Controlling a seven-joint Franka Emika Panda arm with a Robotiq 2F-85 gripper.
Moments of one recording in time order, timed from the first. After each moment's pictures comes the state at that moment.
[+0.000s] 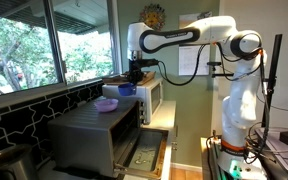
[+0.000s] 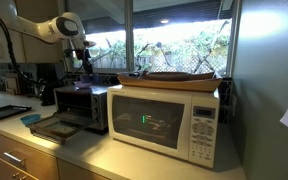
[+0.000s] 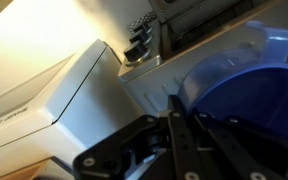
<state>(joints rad) 0.02 -0.18 0.17 -1.81 -0.17 1.80 0.66</state>
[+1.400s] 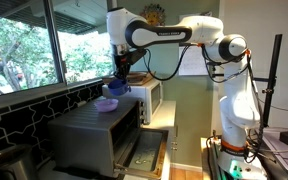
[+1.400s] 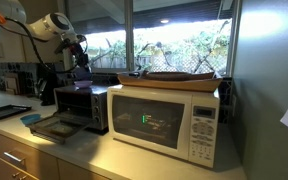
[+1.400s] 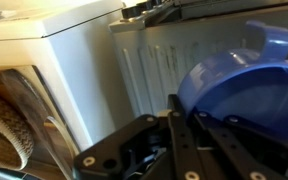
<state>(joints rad) 0.19 0.05 0.25 -1.45 -0.48 1.54 0.51</state>
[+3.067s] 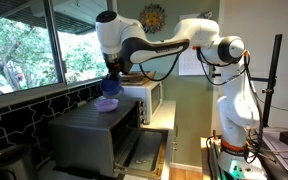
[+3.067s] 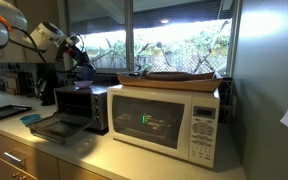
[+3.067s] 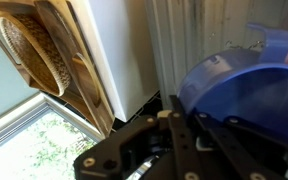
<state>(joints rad) 0.32 0.13 0.26 -1.44 -0.86 1.56 0.57</state>
